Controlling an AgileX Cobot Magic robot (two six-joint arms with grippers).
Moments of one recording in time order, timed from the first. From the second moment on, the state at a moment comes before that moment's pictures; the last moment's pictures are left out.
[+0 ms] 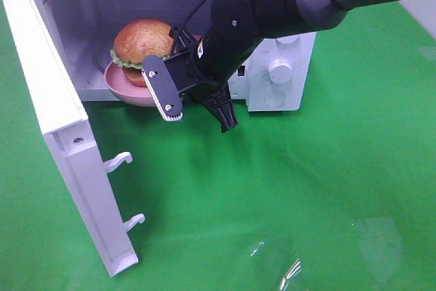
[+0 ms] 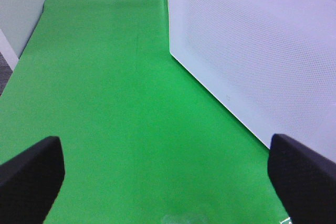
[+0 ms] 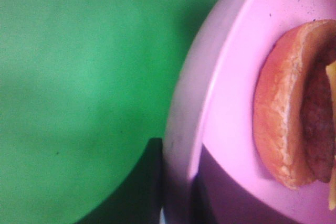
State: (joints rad) left arm 0.05 0.00 -0.50 -0.09 1.04 0.15; right arm 0.68 2.12 -1.50 -0.10 0.37 -1.43
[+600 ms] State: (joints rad) left arm 0.05 0.00 -0.50 -0.09 1.04 0.15; right arm 0.68 1.88 -1.19 0.05 0.29 -1.62
